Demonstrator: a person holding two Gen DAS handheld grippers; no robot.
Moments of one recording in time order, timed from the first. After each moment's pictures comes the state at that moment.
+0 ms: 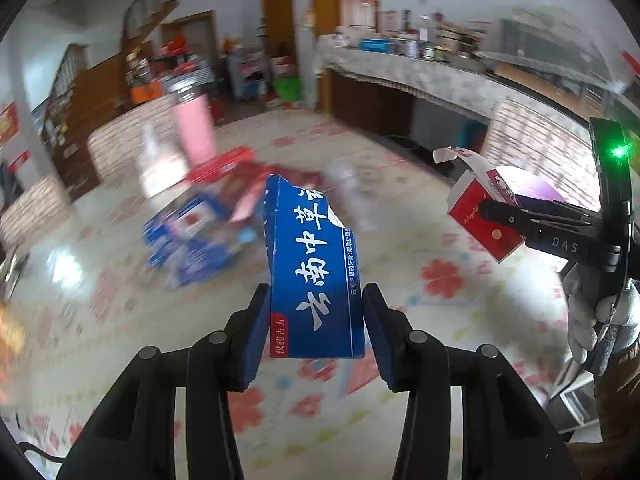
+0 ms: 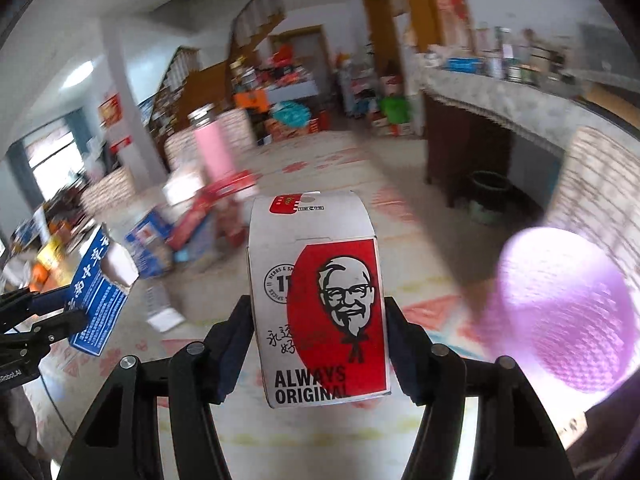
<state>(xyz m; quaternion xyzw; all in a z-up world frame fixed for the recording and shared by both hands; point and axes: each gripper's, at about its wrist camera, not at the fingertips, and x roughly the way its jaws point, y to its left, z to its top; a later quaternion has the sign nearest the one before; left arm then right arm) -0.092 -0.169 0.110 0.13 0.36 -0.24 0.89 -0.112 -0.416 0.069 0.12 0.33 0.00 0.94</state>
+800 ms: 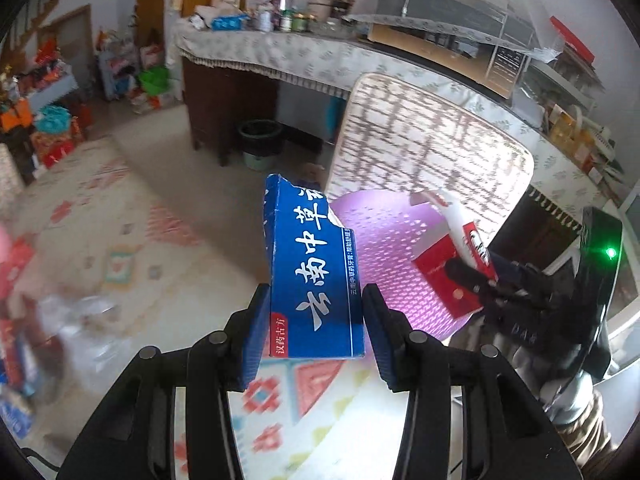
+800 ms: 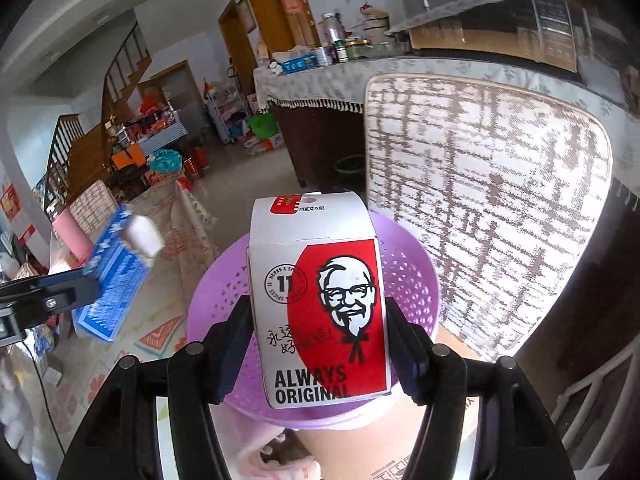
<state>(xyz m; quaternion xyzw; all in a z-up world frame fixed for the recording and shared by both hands) -0.047 -0.448 0.102 0.13 0.41 -0.44 0.79 -0.193 -0.620 0.048 0.22 0.31 -0.20 0.90</state>
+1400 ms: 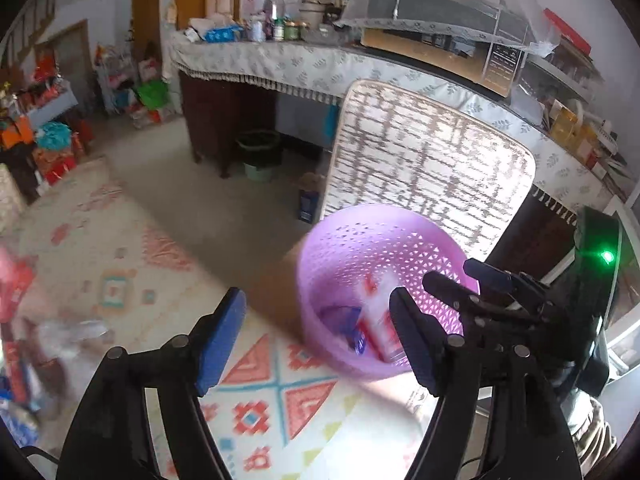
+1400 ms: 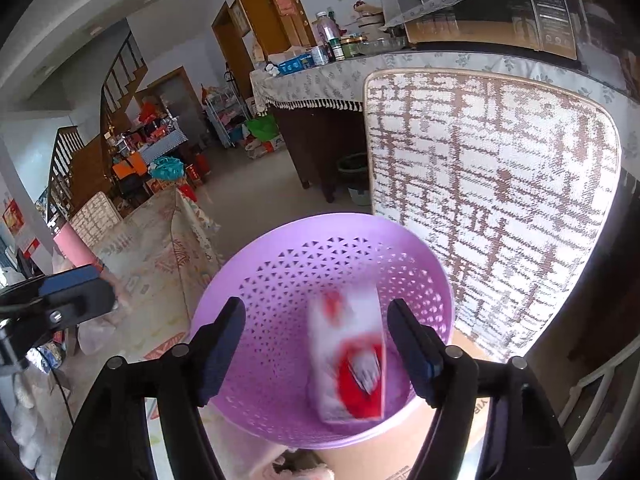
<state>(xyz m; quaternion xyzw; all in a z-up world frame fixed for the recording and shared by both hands) -0.059 -0.454 0.112 0.15 0.38 -0.43 0.81 -0.178 -0.621 0.046 0.24 0.30 -0.19 0.90</state>
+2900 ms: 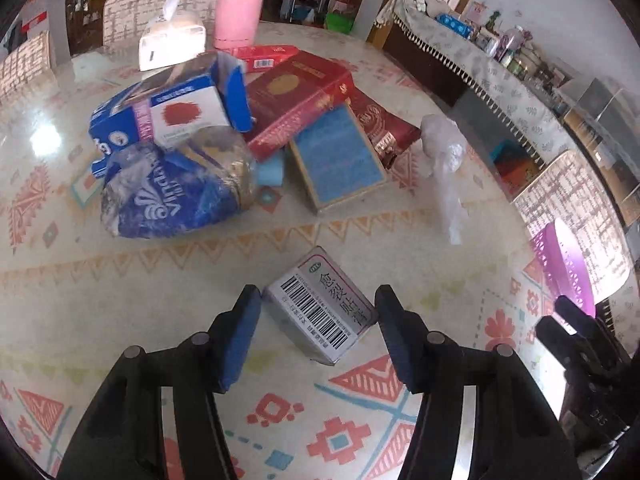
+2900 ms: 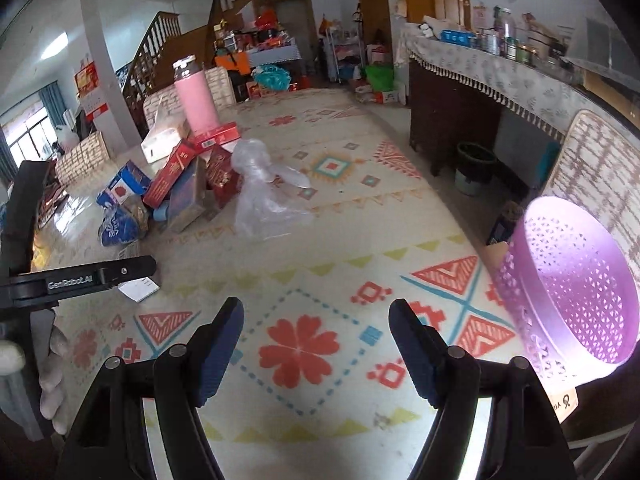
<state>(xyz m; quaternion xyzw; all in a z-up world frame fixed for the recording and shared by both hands) 0.022 -0.139 0.026 -0.04 0.50 -0.19 0.84 -0.081 -0.369 0.043 0.09 0.40 -0.02 0.91</state>
